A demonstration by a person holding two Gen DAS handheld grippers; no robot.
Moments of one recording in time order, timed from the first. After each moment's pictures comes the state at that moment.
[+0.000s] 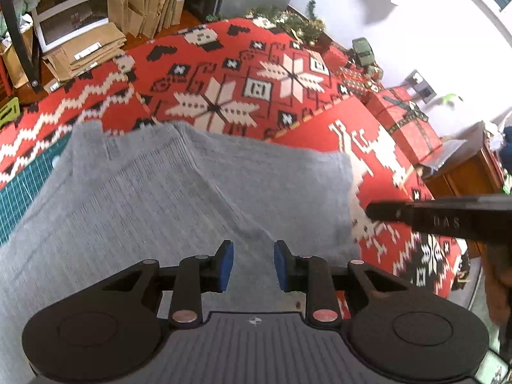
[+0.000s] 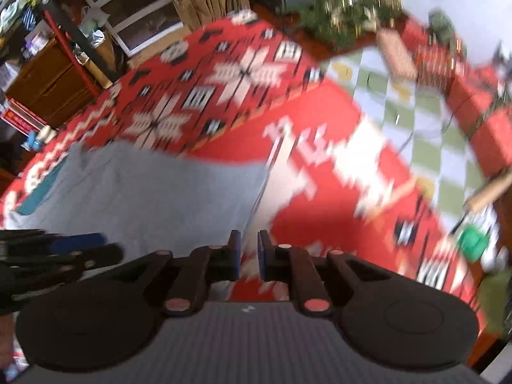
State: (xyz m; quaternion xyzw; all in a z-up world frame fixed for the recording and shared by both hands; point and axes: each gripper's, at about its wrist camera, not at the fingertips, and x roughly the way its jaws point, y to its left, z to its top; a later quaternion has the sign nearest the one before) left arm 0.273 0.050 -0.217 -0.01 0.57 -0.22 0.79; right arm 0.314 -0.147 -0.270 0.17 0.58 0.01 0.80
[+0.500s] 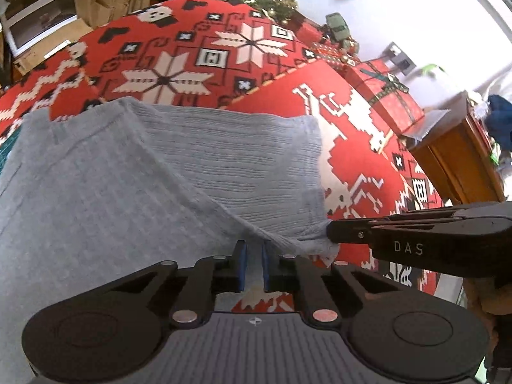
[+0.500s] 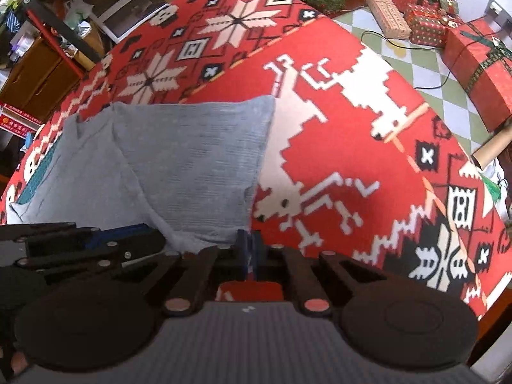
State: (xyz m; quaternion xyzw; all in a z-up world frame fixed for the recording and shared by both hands) left arm 0.261 0.019 -0.238 0.01 0.58 -0.27 0.77; right arm 0.295 -0.134 -0.295 0.16 0.60 -0.01 0.78
